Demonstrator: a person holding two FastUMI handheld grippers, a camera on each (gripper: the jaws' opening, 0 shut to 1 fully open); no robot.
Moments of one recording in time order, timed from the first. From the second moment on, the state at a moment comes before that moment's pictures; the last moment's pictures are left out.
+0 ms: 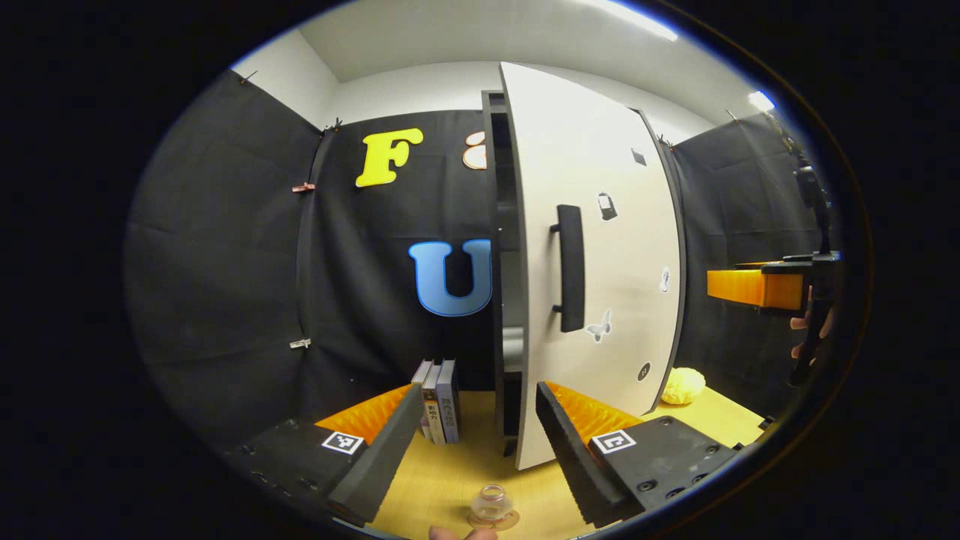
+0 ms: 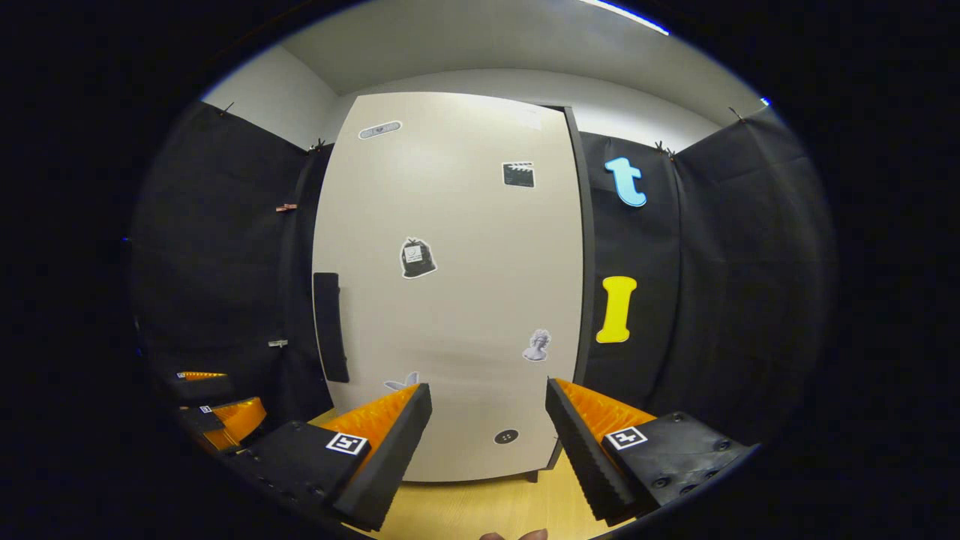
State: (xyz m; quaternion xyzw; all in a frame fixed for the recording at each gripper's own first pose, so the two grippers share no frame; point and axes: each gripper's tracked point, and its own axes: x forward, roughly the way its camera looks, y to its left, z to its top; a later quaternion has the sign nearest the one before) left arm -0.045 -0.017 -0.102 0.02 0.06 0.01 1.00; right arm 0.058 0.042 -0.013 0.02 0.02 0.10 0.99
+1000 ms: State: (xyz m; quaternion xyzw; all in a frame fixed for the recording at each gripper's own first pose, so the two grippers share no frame) left arm 0.001 -0.079 -0.083 0.00 0.01 0.03 1.00; right arm 0.056 -0.042 -0.028 0.01 0.00 0.05 1.00
